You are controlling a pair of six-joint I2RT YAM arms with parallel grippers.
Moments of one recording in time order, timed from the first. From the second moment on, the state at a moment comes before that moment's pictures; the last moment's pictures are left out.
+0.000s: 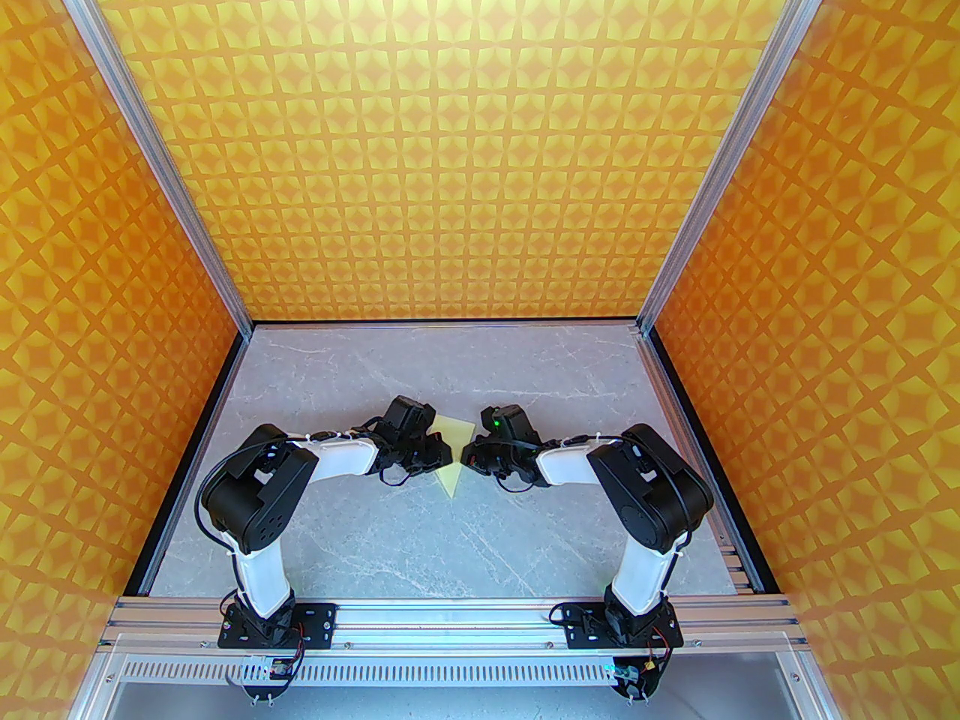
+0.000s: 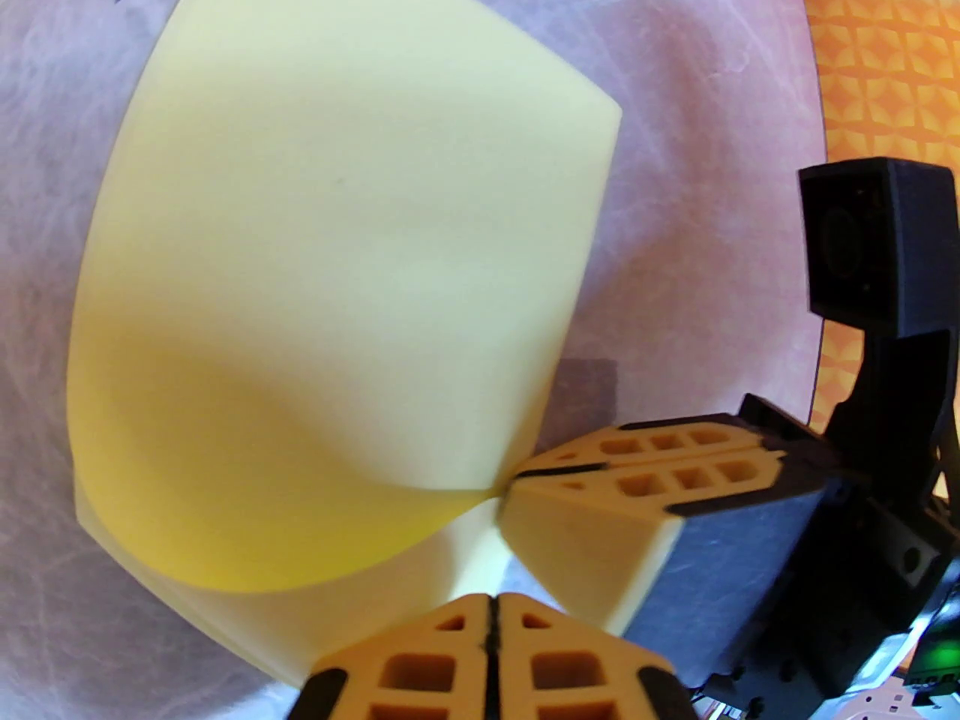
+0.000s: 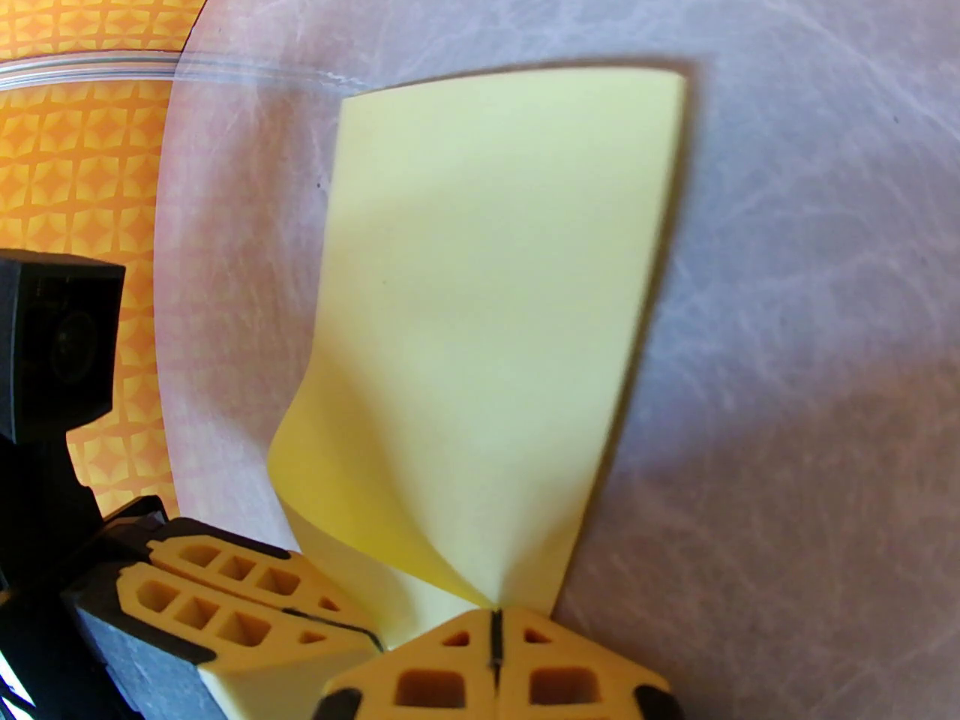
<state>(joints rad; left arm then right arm) -0.60 1.87 0.96 0.01 0.48 -0.83 0.51 1.83 0.77 0.24 -0.45 0.84</state>
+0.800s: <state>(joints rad) -0.56 1.87 1.02 -0.05 0.47 -0.78 0.51 1.83 0.77 0.24 -0.44 0.84</state>
